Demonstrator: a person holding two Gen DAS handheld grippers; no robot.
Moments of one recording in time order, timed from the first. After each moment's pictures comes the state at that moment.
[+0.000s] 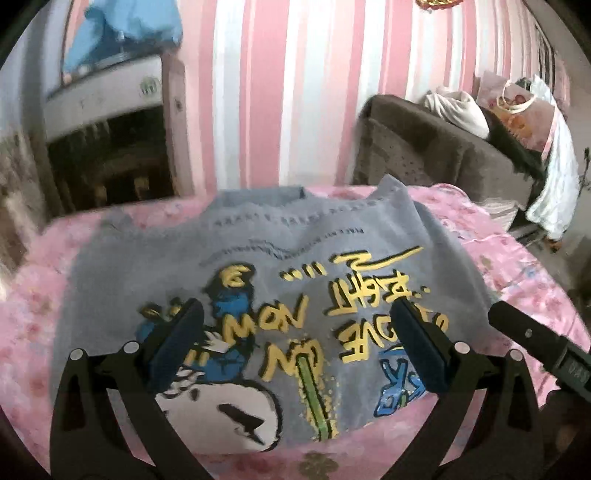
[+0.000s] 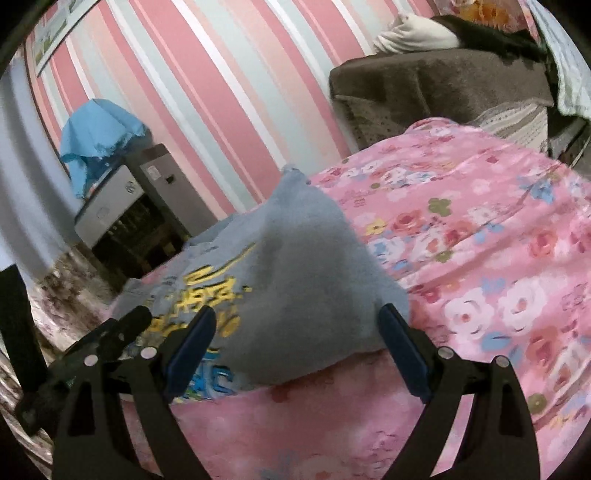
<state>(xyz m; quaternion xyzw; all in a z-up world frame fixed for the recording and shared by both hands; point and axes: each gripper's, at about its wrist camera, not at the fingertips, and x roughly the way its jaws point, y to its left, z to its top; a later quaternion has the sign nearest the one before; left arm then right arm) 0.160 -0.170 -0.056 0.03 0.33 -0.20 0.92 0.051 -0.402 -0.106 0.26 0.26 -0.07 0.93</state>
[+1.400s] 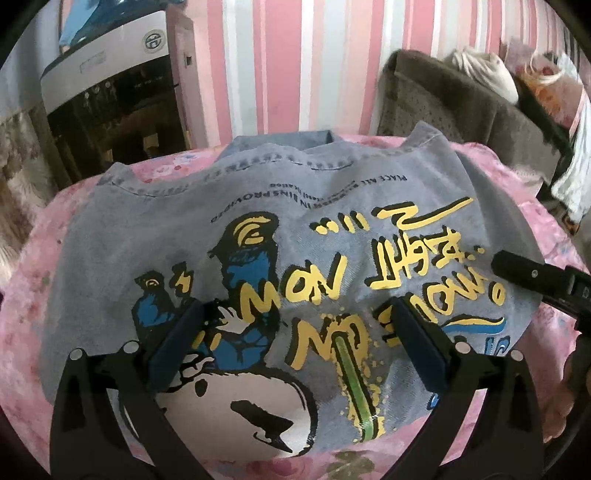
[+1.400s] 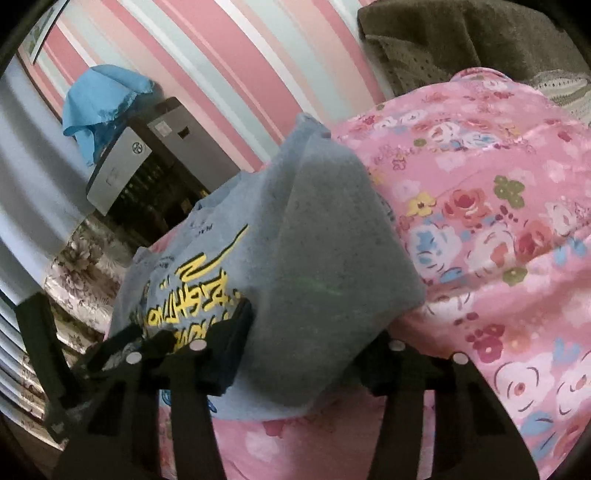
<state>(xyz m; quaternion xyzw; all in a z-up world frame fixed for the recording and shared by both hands) 0.180 -0.176 -0.084 0.07 0.40 -0.15 0.90 0.118 -0.428 -0.124 0.28 0.35 0.04 0.89</state>
